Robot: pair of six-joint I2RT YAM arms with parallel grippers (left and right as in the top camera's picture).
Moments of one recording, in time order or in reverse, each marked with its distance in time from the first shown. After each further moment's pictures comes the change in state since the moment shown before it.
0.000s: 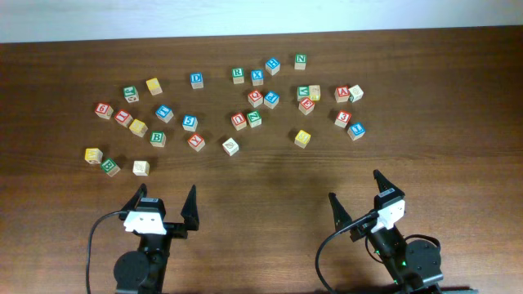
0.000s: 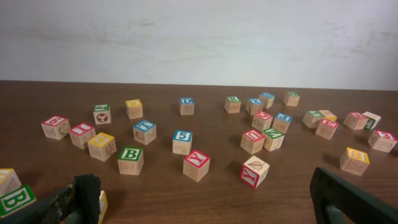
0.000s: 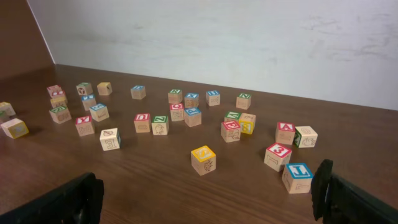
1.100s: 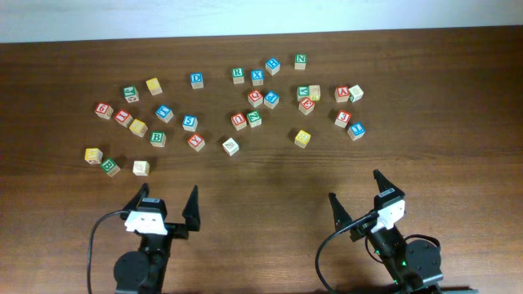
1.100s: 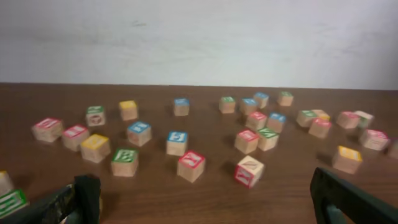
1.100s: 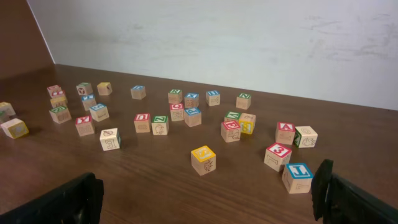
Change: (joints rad) left arm 0.000 0.000 0.000 0.006 0.025 0.000; right arm 0.000 0.000 0.000 0.000 0.000 0.000
